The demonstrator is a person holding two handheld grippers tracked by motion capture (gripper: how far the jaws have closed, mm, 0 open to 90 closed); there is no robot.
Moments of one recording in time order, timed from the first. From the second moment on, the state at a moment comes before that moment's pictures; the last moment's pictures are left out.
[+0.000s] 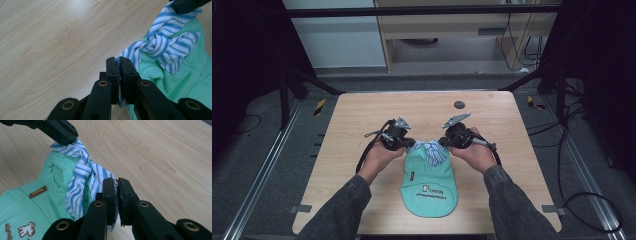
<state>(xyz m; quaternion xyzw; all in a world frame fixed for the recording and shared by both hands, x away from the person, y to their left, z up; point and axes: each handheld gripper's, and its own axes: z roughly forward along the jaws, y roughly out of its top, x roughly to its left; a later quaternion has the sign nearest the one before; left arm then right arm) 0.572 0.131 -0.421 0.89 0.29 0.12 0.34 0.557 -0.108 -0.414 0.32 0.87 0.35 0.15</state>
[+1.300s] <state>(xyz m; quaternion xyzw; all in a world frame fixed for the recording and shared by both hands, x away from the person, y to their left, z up) 0.586 0.131 -0.388 0.89 0.28 0.14 0.34 0.569 -0.106 -0.392 0.29 0.88 0.34 0.19</state>
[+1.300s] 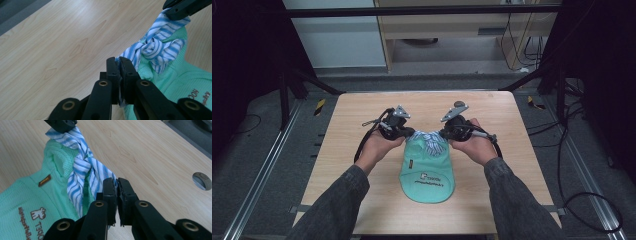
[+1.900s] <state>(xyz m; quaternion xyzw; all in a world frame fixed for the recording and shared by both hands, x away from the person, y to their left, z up) 0.594 0.125 -0.383 0.89 0.28 0.15 0.33 0.577 -0.104 -0.390 0.29 0.88 0.32 0.20</state>
